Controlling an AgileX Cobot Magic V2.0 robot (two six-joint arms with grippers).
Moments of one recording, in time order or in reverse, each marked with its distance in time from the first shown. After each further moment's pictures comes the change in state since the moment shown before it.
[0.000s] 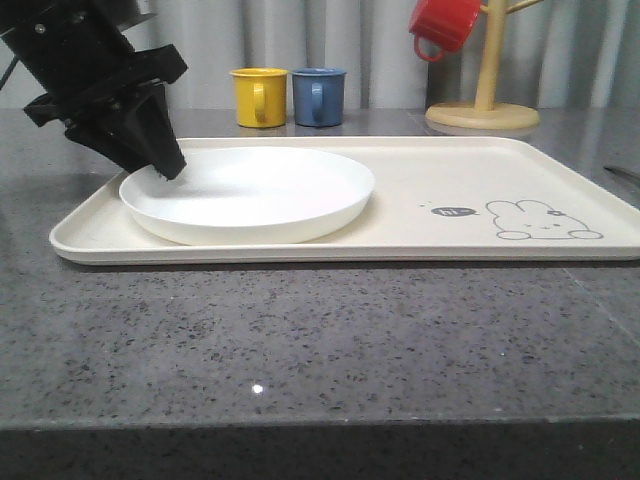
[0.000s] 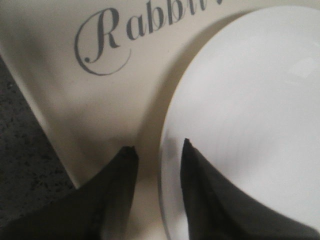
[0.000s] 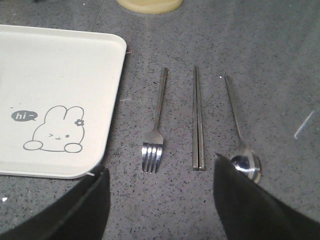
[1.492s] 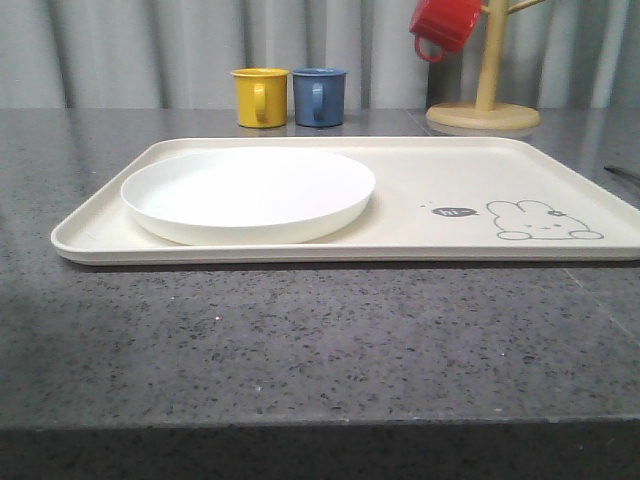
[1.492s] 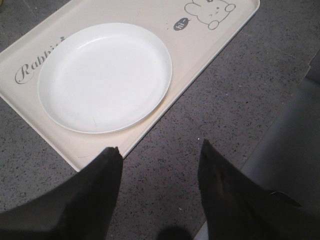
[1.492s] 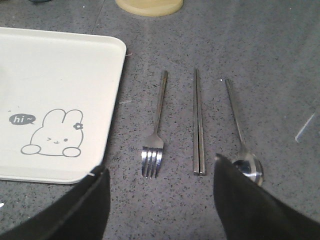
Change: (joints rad) left arm -0.581 -1.022 0.546 0.530 -0.101 -0.357; right arm 0.000 0.024 0.012 0.000 -0.035 0.000
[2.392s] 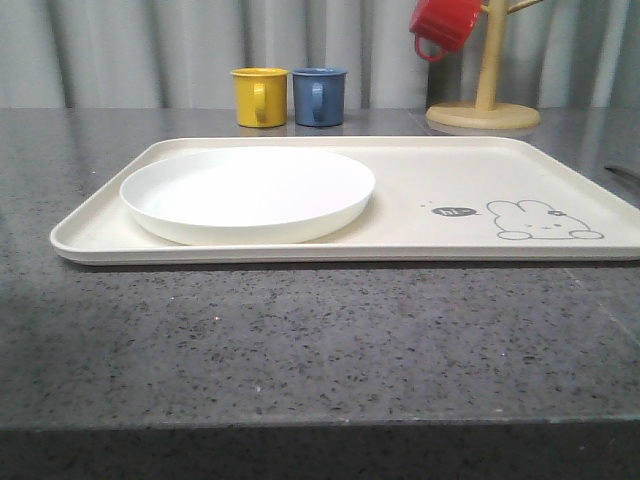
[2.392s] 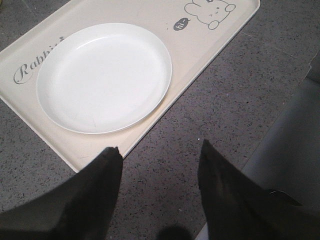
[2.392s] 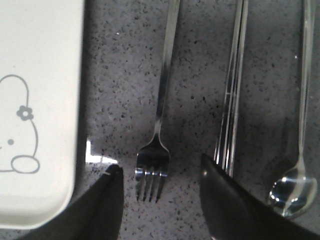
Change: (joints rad) left arm 0.000 0.006 0.002 0.000 -0.006 -0.002; right arm 0.000 0.936 -0.614 0.000 0.419 0.000
